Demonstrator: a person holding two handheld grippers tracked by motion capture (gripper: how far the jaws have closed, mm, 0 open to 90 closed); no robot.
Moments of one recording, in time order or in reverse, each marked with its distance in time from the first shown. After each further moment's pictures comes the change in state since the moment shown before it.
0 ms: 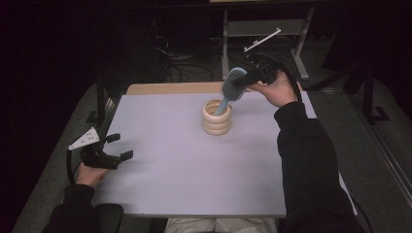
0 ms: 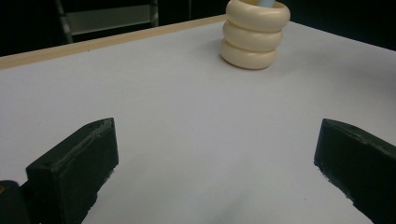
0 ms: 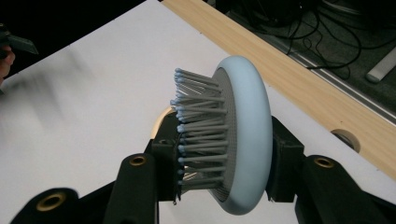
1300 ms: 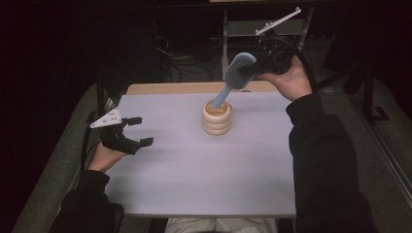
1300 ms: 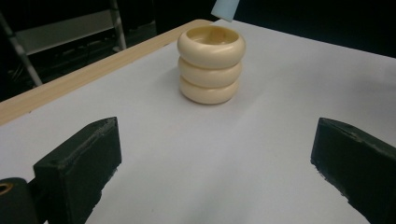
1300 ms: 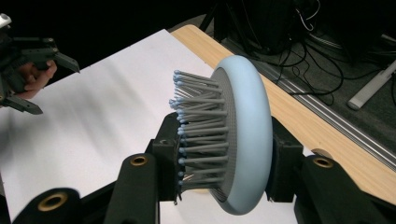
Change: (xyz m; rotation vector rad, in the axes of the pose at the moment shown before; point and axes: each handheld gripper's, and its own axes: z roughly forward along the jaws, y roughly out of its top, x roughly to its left) left arm -0.026 0.072 0.043 0.041 -0.119 0.114; right arm 0.026 0.017 -0.065 -0.087 -0.028 -0.060
